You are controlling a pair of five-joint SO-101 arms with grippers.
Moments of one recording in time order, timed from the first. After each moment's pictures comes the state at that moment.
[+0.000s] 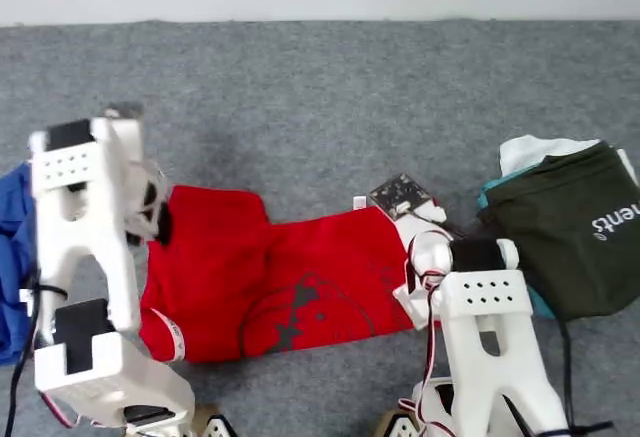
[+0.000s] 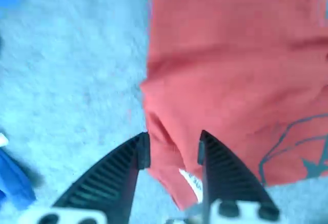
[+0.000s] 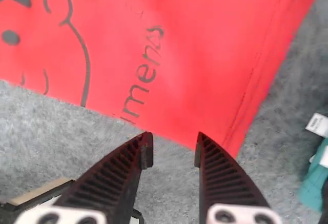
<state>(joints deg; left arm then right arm) -17.8 7.3 0.9 99.1 -9.9 -7.4 -39.1 53.0 78.6 27.4</state>
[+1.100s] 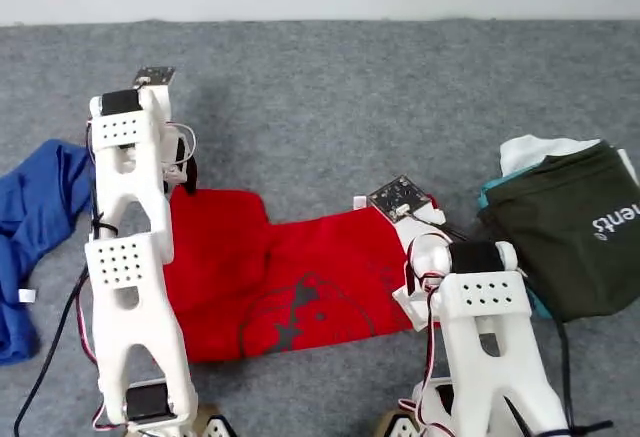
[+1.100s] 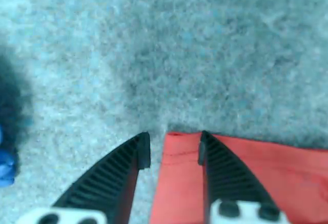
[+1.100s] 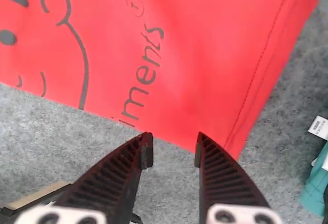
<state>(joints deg) -13.1 62.9 -58.9 99.6 -3.6 -7.5 -39.1 54.0 77.2 27.4</state>
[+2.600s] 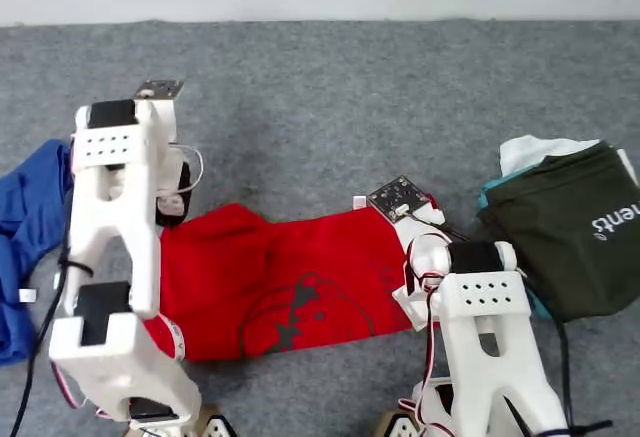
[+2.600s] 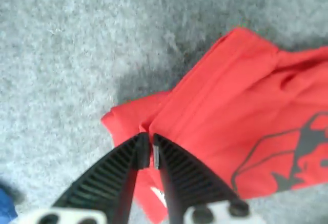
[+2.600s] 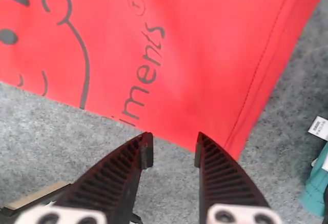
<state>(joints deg) -9.1 11.6 -2.5 99.3 -3.4 -7.5 -39.1 54.0 77.2 27.4</state>
